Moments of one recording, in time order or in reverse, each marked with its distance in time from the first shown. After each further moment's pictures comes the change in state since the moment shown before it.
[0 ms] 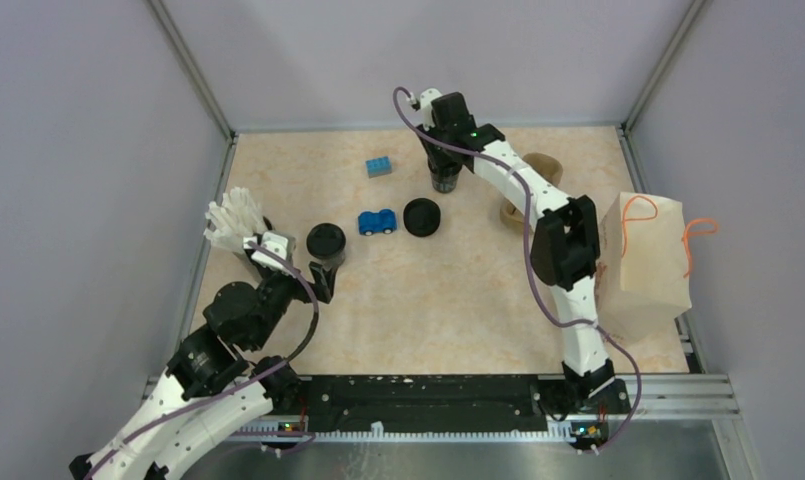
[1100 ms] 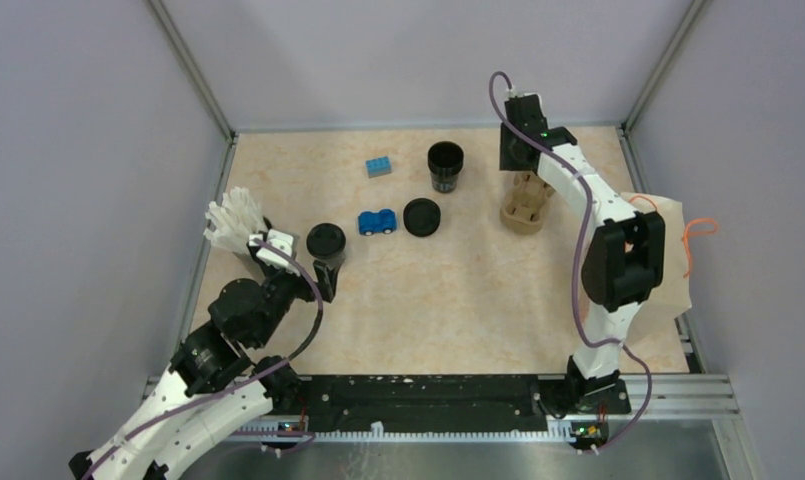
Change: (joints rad) left arm 0.000 0.027 0.000 0.003 -0.001 0.005; right arm -0.233 -0.314 -0.371 -0.071 0.208 0.332
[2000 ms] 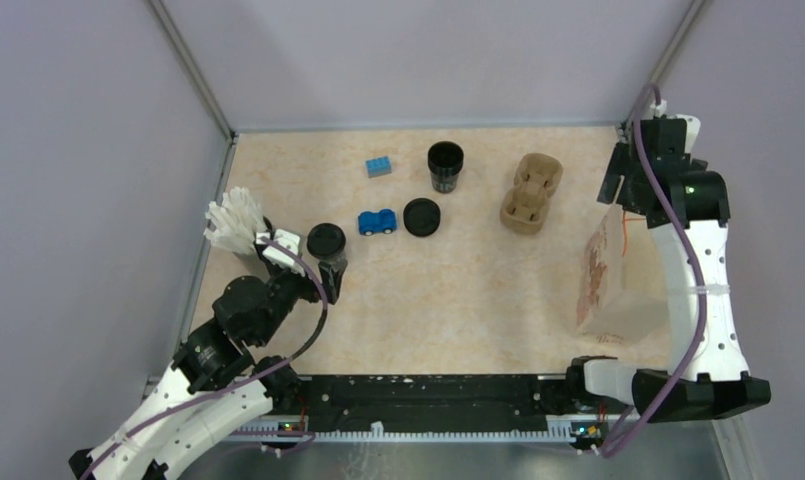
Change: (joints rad) left arm 0.000 0.021 0.000 0.000 0.039 0.003; right arm -0.223 -0.669 -0.053 -0.577 0.227 0.058
